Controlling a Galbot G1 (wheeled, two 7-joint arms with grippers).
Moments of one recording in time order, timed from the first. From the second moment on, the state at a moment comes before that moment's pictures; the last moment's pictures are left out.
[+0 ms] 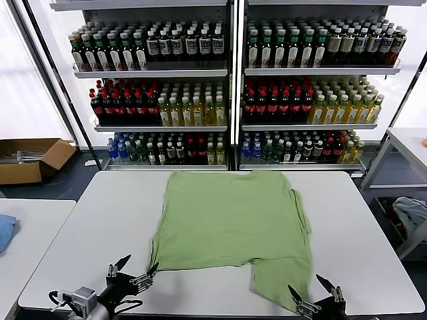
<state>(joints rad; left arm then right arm) 1.65 -1.20 -0.63 -2.16 -0.31 0.50 0.17 -1.96 1.13 0.72 2.25 0.37 -0.34 -0.16</state>
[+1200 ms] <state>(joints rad) 1.58 -1.22 -0.53 -2.06 -0.31 0.55 0.17 -2.00 1.17 0.69 2.25 0.35 -0.31 -0.17</state>
